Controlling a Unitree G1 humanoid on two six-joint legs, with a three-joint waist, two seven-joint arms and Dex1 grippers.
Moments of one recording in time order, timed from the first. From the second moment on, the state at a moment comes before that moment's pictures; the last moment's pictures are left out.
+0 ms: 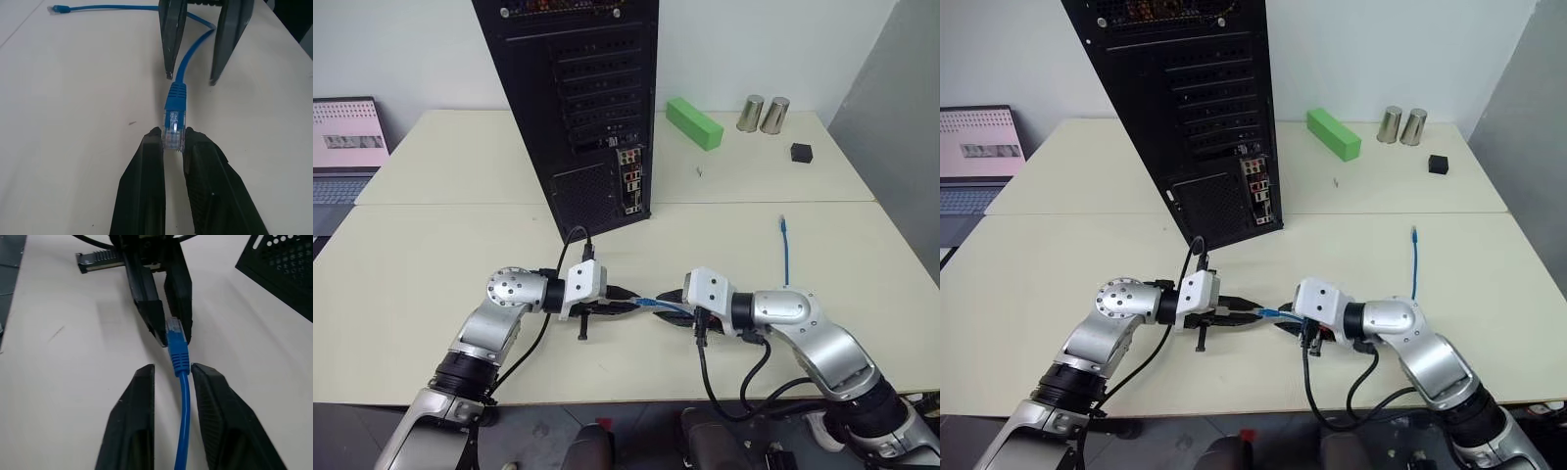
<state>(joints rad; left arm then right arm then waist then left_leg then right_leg) -0.42 0.58 -0.21 0.16 -0.17 -0.13 -1.26 -0.36 -0.58 0.37 -0.43 0.14 0.51 0.91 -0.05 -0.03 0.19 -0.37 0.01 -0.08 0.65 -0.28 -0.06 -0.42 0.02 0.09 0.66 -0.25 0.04</state>
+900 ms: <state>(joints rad) -0.42 0.51 -0.14 0.37 0.40 -1.21 -0.56 -0.30 -0.42 0.02 -0.52 0.73 1.01 0.70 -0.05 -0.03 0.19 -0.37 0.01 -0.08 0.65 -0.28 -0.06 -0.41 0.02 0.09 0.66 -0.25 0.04</state>
